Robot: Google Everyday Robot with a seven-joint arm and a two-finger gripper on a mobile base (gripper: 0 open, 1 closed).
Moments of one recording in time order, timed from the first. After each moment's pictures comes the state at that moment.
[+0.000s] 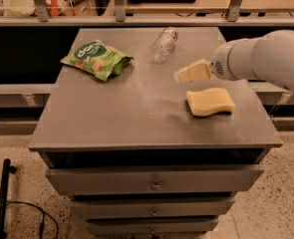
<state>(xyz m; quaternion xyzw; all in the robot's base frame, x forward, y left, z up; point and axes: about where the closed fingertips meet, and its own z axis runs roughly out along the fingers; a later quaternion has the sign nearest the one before) 0.646 -0.180 0.900 -0.25 0.83 0.03 0.49</state>
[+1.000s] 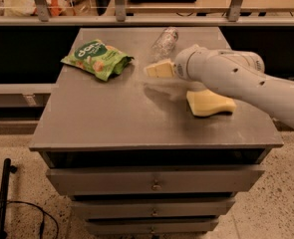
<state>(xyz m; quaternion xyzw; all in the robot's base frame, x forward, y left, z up) 0.724 -0.107 0.864 -0.23 0.79 0.08 0.56</state>
